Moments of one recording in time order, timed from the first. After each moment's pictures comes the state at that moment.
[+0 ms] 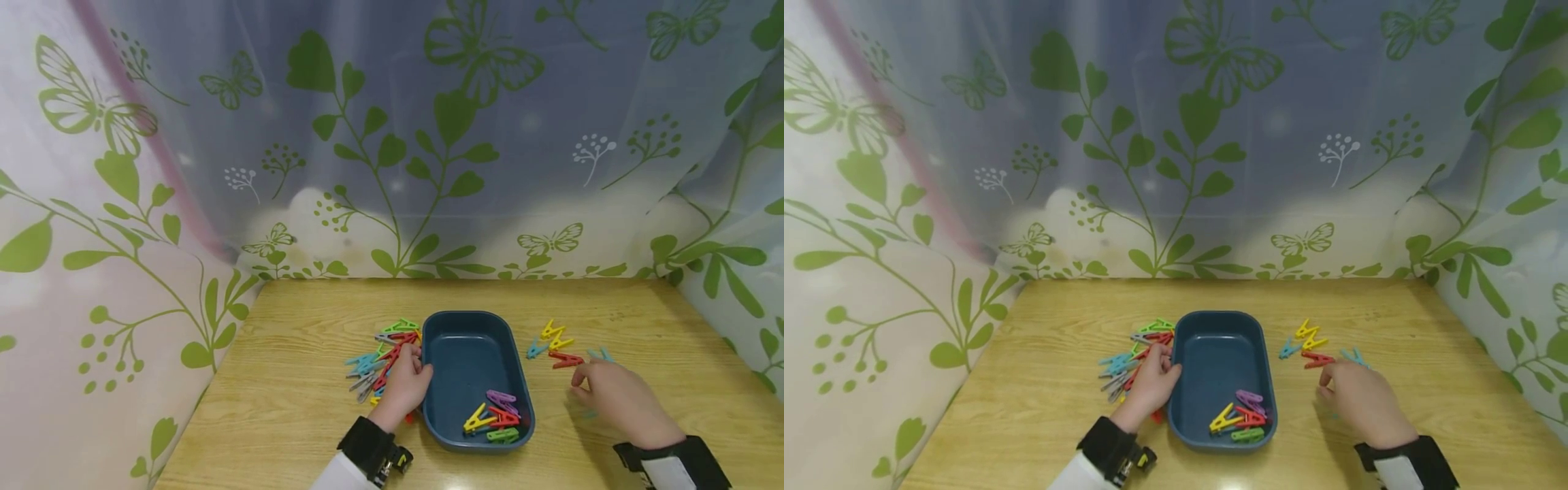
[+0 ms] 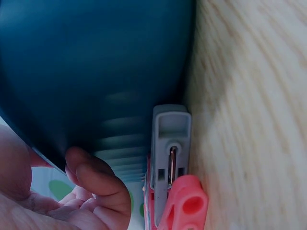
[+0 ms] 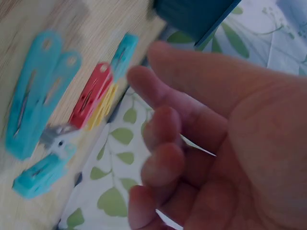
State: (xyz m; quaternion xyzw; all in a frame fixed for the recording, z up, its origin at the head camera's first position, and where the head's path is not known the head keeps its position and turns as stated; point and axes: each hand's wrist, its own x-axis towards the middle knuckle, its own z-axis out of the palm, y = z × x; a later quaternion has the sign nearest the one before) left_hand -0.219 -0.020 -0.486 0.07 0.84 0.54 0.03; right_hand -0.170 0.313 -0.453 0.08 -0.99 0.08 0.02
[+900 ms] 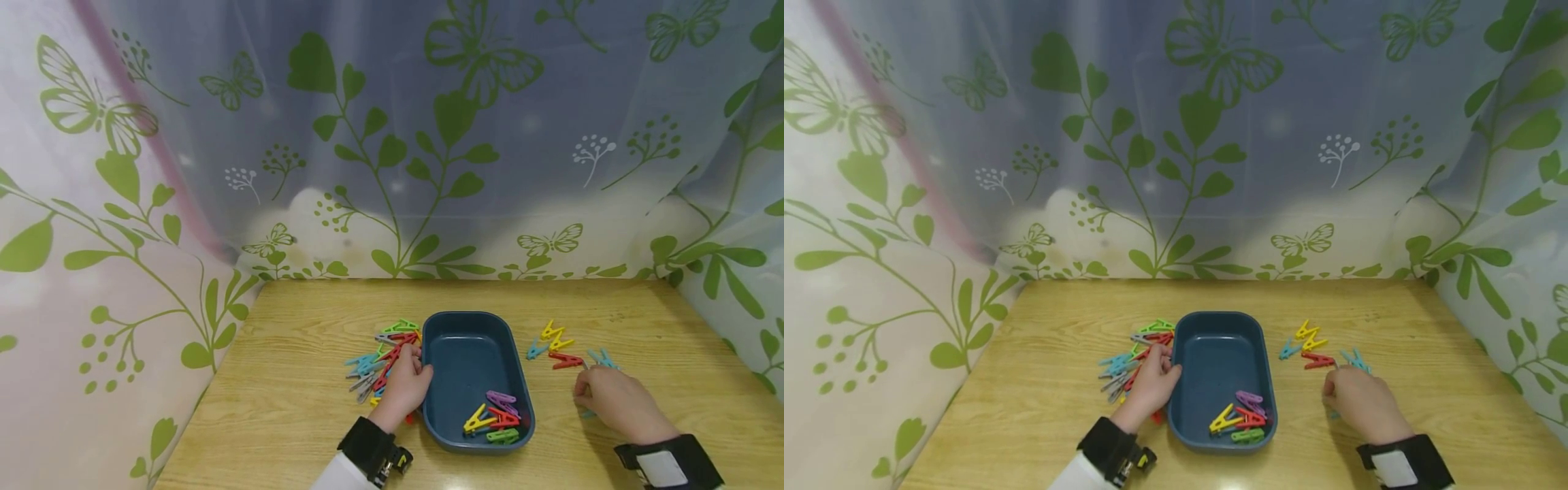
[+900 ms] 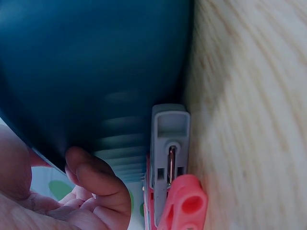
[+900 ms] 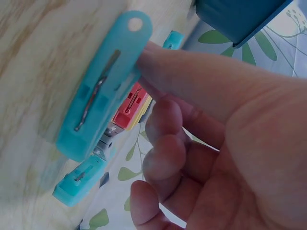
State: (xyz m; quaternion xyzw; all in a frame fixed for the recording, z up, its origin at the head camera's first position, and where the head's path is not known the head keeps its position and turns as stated) left_hand -0.221 -0.020 -0.490 0.07 0.84 0.53 0.03; right_hand -0.183 0.326 -0.473 0.06 -0.99 0.07 -0.05
